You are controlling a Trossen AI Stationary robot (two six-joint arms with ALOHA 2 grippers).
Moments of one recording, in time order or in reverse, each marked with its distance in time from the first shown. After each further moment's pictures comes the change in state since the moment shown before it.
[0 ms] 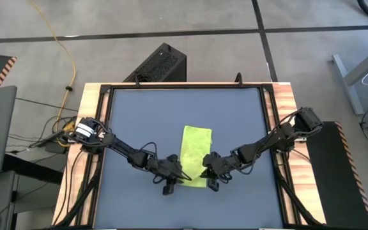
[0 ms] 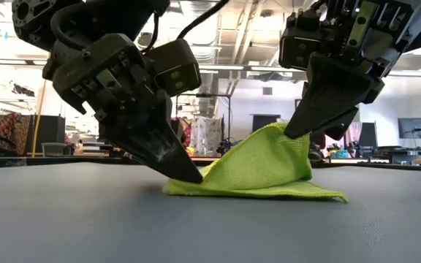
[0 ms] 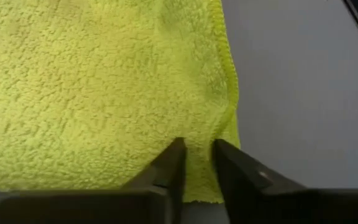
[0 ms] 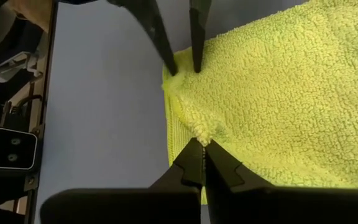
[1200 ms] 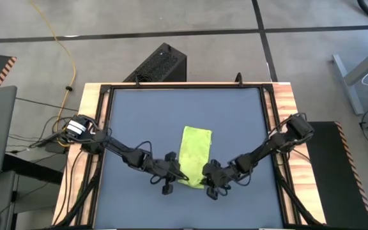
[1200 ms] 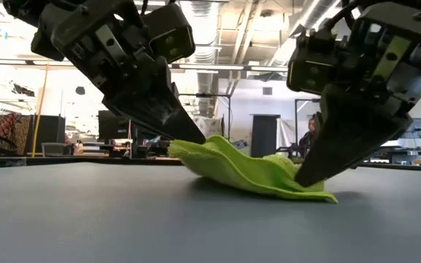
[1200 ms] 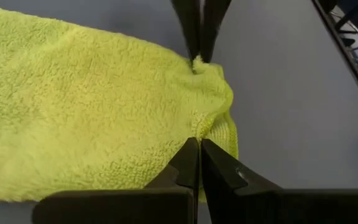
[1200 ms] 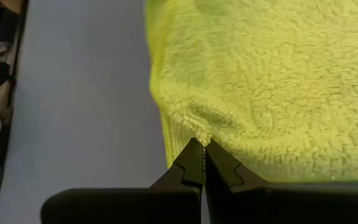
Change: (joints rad) left arm -0.030 -0.107 -0.003 -0.049 -0.106 0.015; right arm 0.097 0.161 0.019 0.098 0.105 0.065
